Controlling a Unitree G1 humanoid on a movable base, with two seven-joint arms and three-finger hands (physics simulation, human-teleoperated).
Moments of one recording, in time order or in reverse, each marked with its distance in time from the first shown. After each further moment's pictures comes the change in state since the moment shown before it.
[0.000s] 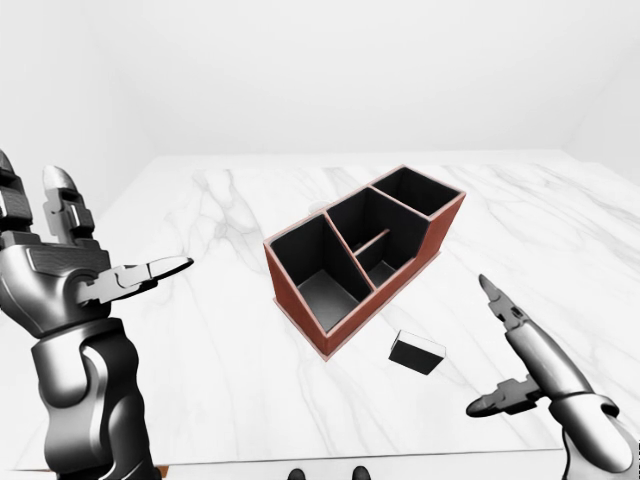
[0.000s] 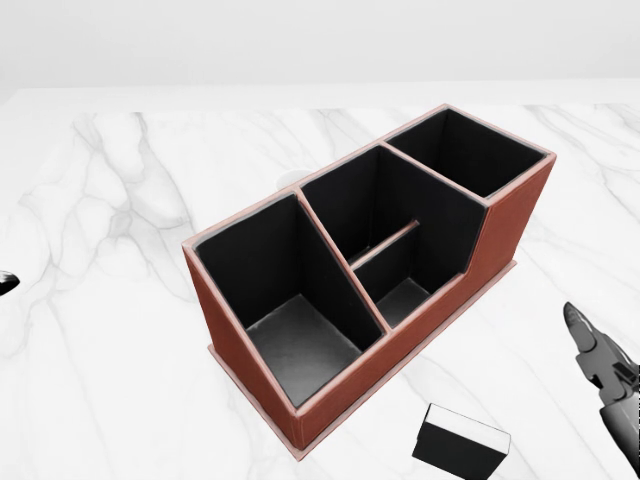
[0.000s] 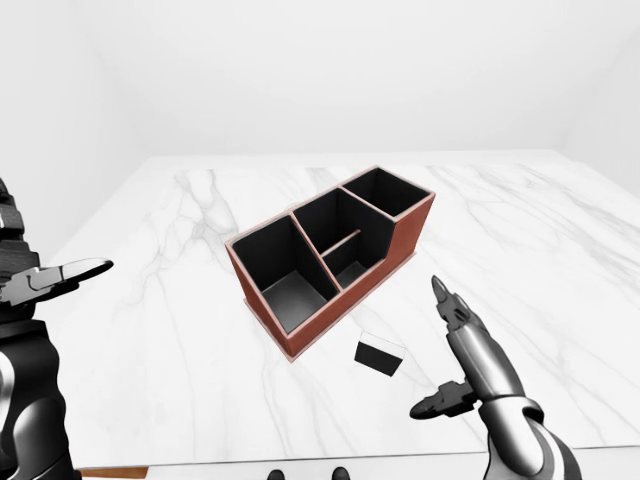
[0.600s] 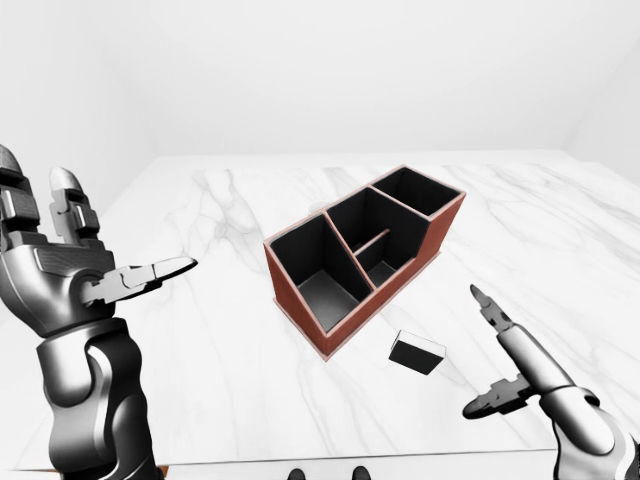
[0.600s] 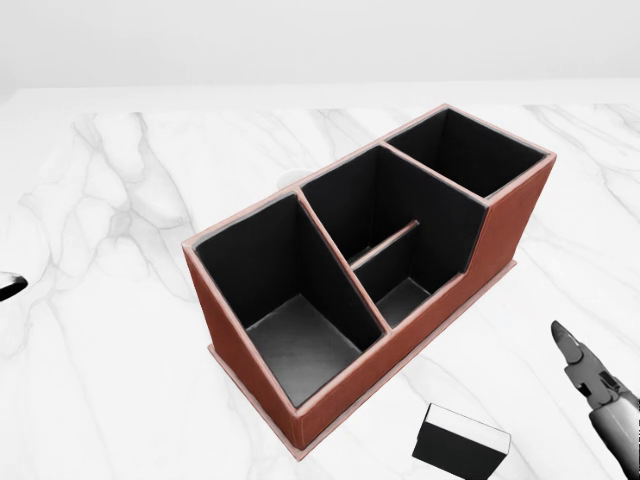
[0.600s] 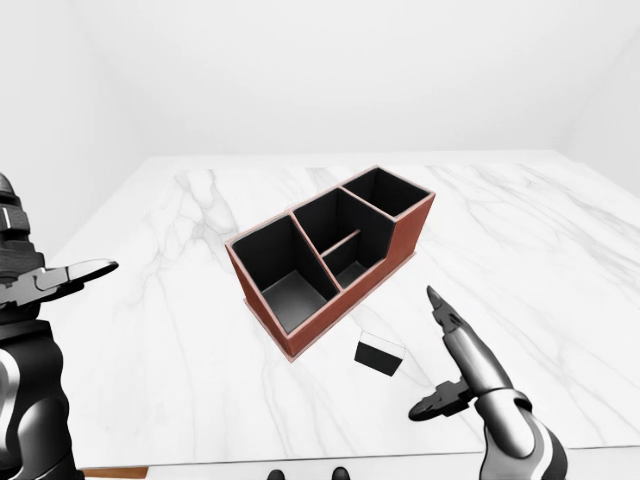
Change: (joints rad) left arm 0.002 -0.007 -0.011 0.002 0.013 0.000 -0.004; right arm -0.030 -0.047 0.000 0.161 0.050 0.000 0.000
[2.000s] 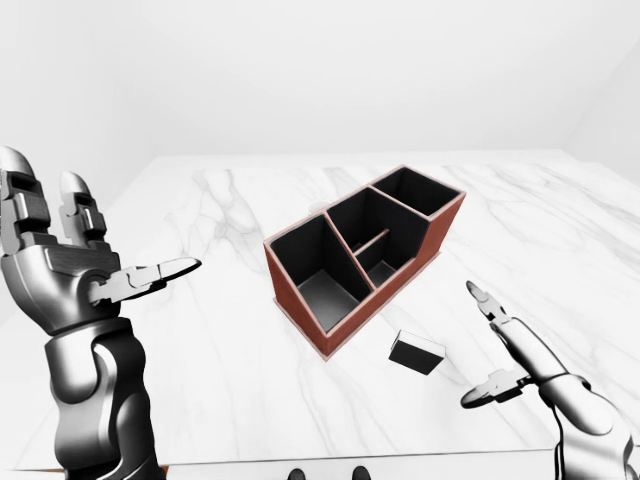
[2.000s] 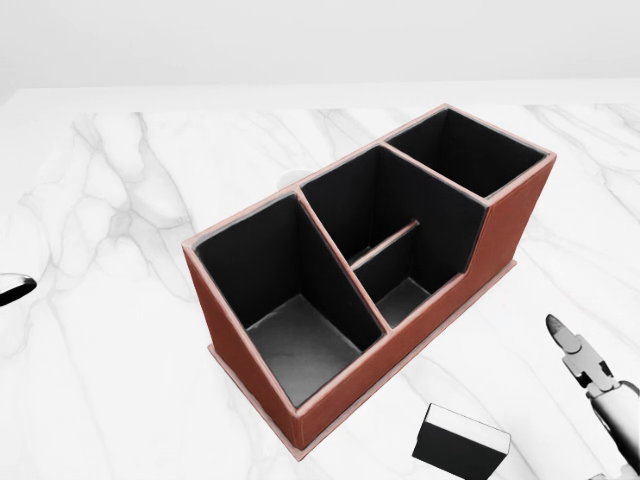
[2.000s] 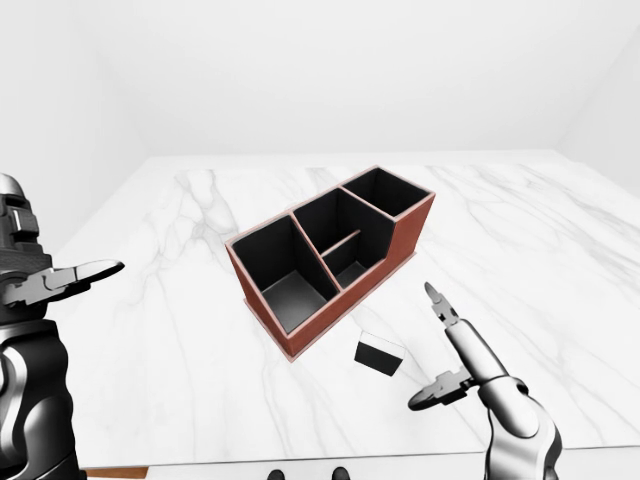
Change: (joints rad) left arm 0.002 -0.005 -0.009 0.022 0.011 0.000 -0.005; right arm -0.072 -0.088 -0.012 0.174 0.194 0.000 0.000
